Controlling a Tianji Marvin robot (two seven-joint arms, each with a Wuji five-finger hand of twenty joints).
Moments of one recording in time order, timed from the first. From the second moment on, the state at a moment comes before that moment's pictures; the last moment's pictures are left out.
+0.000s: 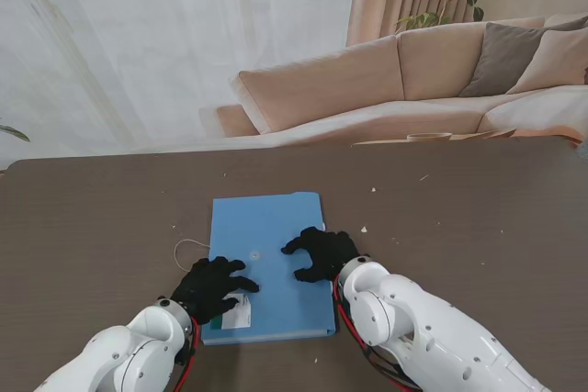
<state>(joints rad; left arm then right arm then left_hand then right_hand) 1.80 -1.02 -1.15 -1.86 1.01 0.16 -0.28 -1.35 -1.07 0.74 -1.52 -0.82 0.27 0.09 1.22 -0.09 0.11 -0.03 0.42 -0.15 0.32 0.34 0.16 -0.02 0.14 0.60 0.05 0.06 0.10 0.60 -0.09 0.09 0.22 0.83 0.47 -0.42 0.67 -0.03 0.32 -0.29 0.48 0.50 0.21 -0.06 0.56 0.37 0.43 0.30 0.49 0.46 0.18 0.29 1.24 0.85</state>
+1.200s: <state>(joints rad) 1.53 -1.03 -1.19 -1.57 1.07 0.45 -0.26 -1.35 -1.07 0.74 -1.52 -0.81 0.23 0.10 1.05 -0.12 0.05 -0.03 0.29 -0.01 0.22 0.33 0.17 0.03 0.22 0.52 0.05 0.10 0.11 0.69 -0.09 0.15 0.26 0.92 0.47 -0.42 0.69 -0.03 0.37 -0.30 0.51 0.54 0.21 -0.07 0.52 0.37 0.43 0.30 0.48 0.47 0.18 0.29 1.24 0.87</state>
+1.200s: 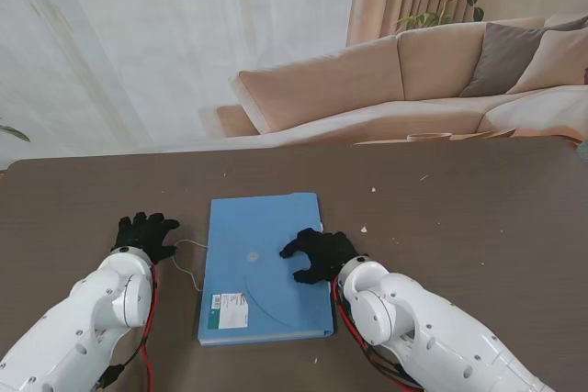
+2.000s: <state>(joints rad) 1.68 -1.03 -1.34 -1.79 0.59 0.33 -0.40 -1.35 -1.07 0.74 -1.51 -0.80 0.23 0.10 1.16 -0.28 0.16 -0.03 0.70 0.23 0.82 0.72 0.37 0.12 0.47 0.58 0.13 0.16 0.25 0.75 -0.01 0.20 0.28 0.98 0.47 -0.42 0.69 -0.03 0.40 -0.29 0.51 0.55 0.21 -0.08 0.52 0.37 0.43 0.30 0.48 0.47 0.18 0.29 1.24 0.87</state>
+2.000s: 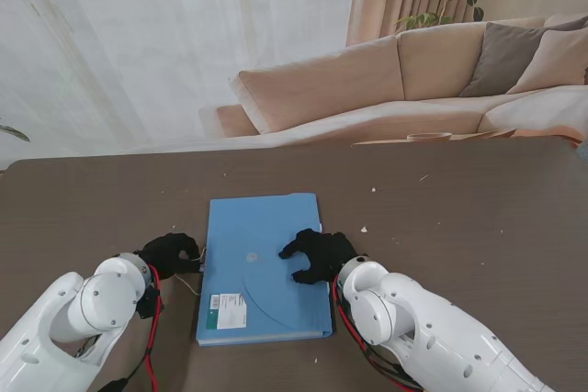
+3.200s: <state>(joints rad) 1.78 -1.02 -1.43 -1.80 0.45 0.07 -0.42 -1.32 -1.07 0.71 -1.50 -0.80 0.23 0.10 1.10 0.02 0.07 -0.03 0.54 0.05 0.22 0.27 0.23 0.04 0.33 0.55 0.04 0.05 0.14 0.88 -0.09 0.14 0.21 0.84 0.48 -0.42 0.70 -0.03 0.40 -0.29 0.51 0.56 0.21 -0.08 0.52 0.37 0.42 0.30 0.50 0.48 0.18 0.28 1.24 0.87</state>
